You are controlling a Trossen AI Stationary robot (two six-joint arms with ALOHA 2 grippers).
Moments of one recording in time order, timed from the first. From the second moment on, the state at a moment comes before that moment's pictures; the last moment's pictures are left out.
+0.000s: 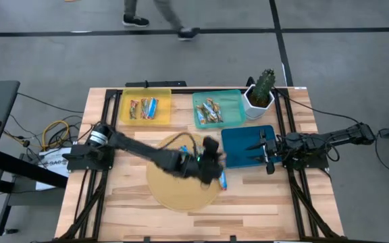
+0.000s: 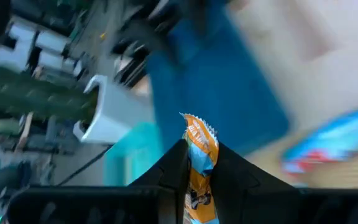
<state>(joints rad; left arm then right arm) -0.28 2.00 1.66 -0.32 -0.67 0.54 0.17 0.22 0.01 0.02 0.05 -0.01</state>
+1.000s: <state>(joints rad) 0.12 2.00 1.63 -0.36 -0.42 0.88 0.17 0.22 0.01 0.02 0.05 -0.01</state>
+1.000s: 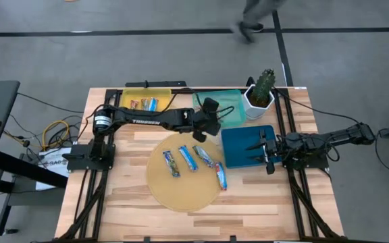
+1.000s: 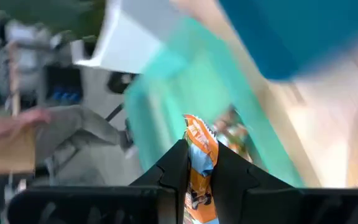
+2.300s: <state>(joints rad) 0.25 2.10 1.63 -0.51 -0.18 1.67 0.17 0.24 0.01 0.02 0.05 -0.01</state>
